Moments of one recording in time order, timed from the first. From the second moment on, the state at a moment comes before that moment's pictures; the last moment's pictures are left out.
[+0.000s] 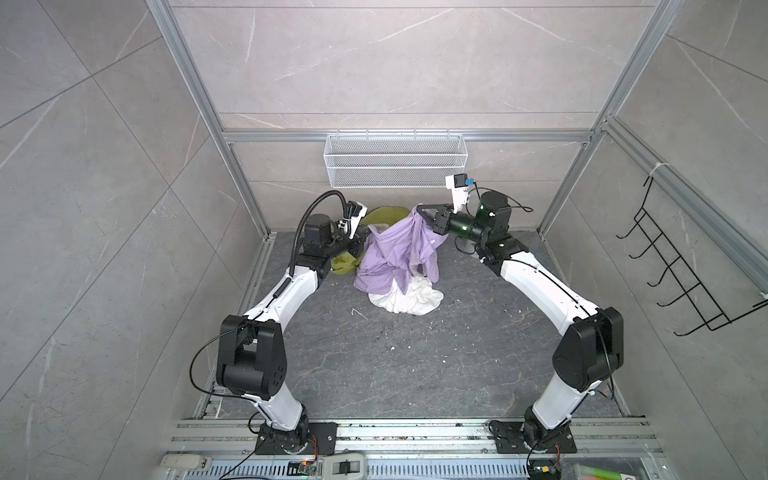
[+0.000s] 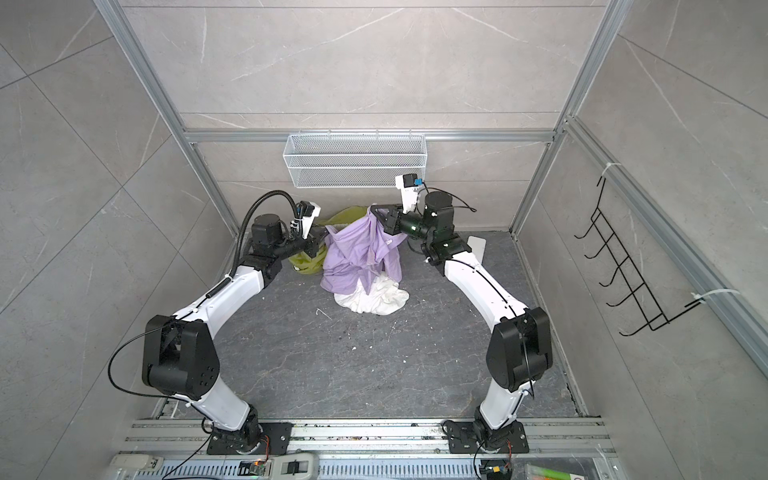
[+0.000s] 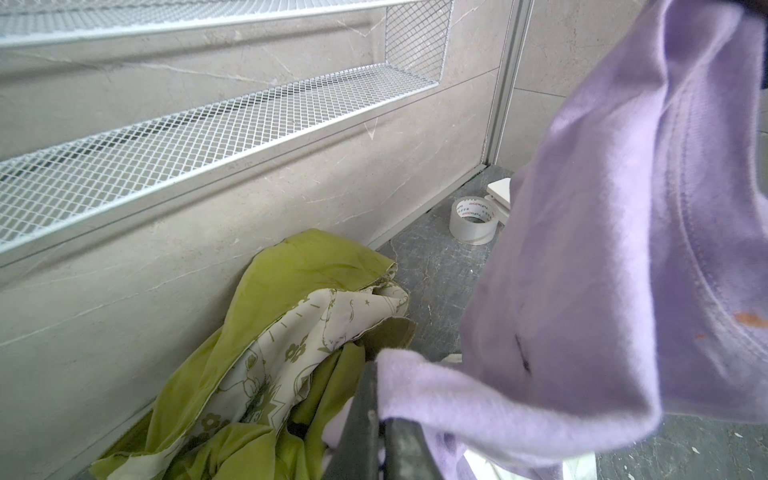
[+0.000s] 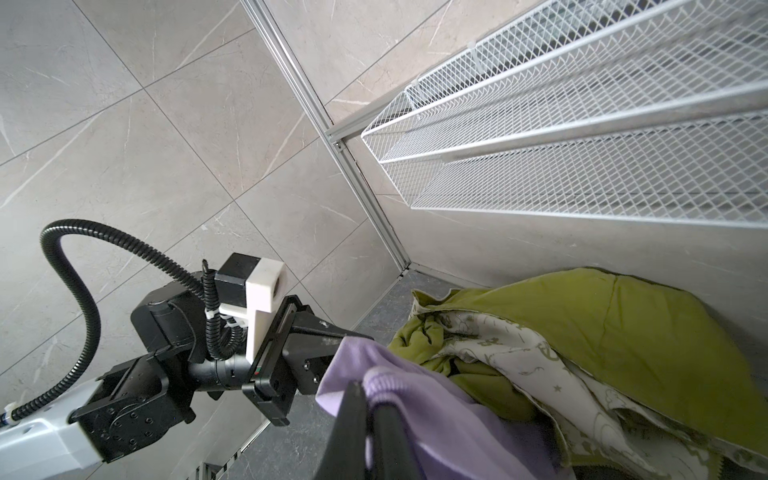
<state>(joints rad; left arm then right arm) -0.24 1.65 1.31 0.11 0.57 0.21 0.37 1.74 1.58 0.16 -0.62 0.49</state>
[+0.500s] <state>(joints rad) -0.24 1.60 1.32 0.11 0.57 0.22 0.37 1.74 1.58 0.16 -0.62 0.50</state>
